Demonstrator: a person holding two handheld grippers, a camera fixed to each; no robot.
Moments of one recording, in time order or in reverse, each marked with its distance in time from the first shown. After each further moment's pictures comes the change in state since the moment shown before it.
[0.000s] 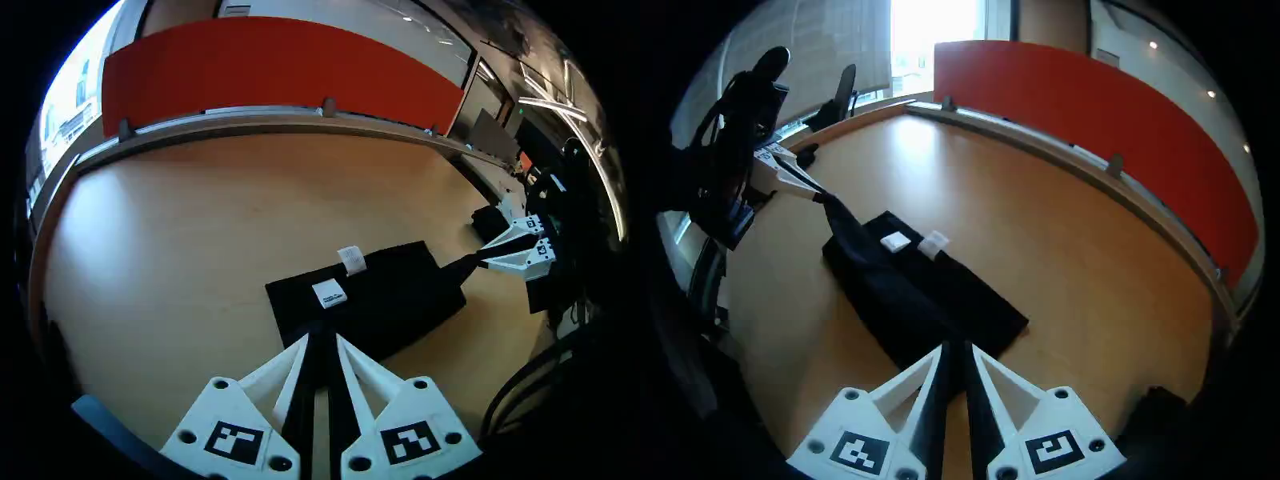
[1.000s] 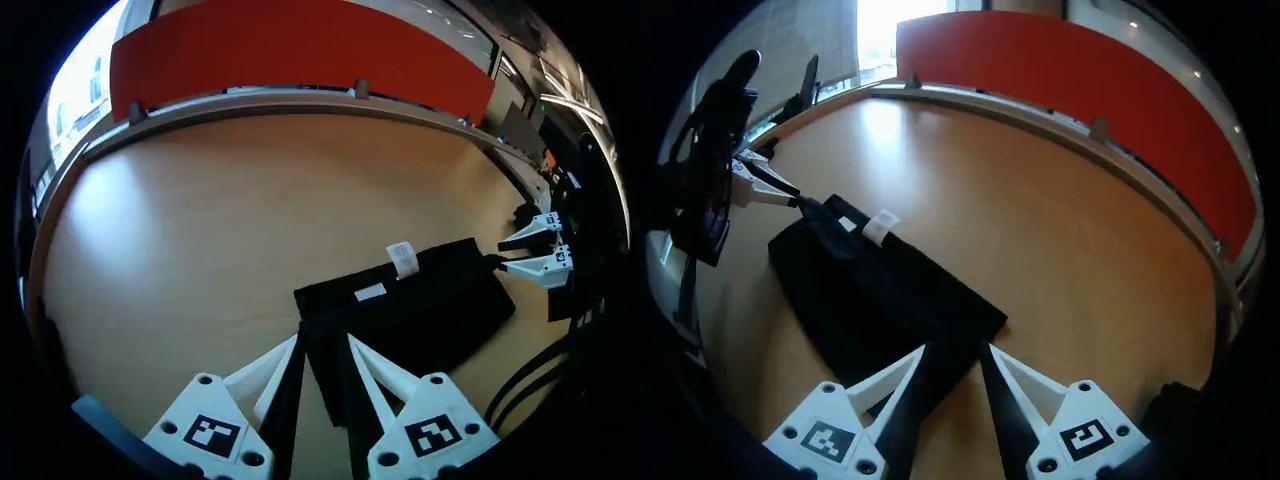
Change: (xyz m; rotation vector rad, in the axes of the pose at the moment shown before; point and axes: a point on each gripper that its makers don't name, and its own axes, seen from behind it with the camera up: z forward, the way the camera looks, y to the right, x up) left arm -0.004 -0.040 0.060 0.116 -0.034 -0.017; right arm -0.017 0.040 0.060 -0.087 -0.053 0.080
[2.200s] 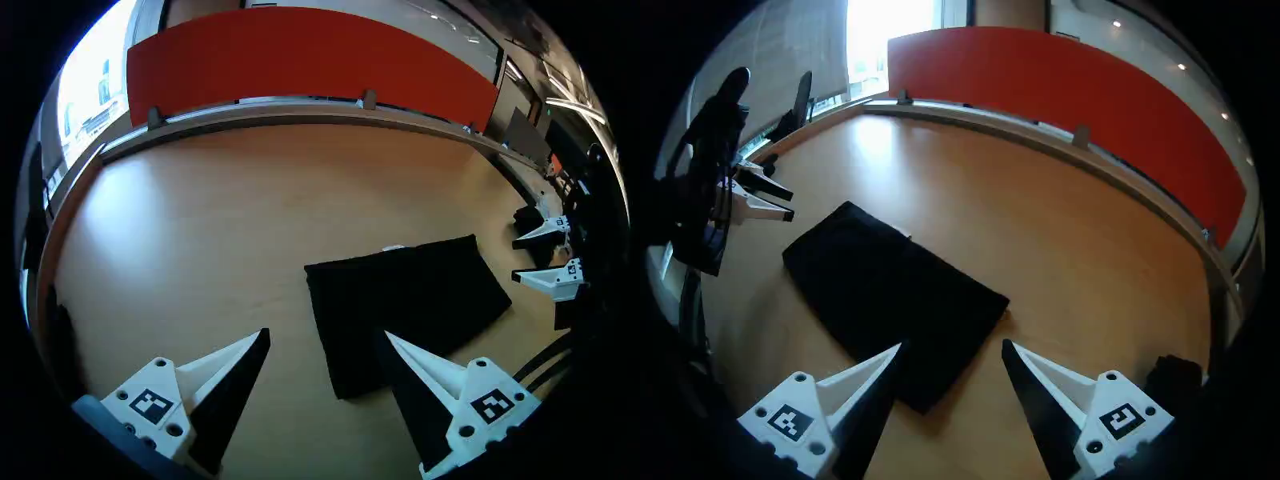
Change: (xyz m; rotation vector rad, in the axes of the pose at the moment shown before) left arm -0.014 -0.004 -0.039 0.047 0.031 -0.017; right arm -0.010 -0.020 -0.038 -0.030 0.052 0.049
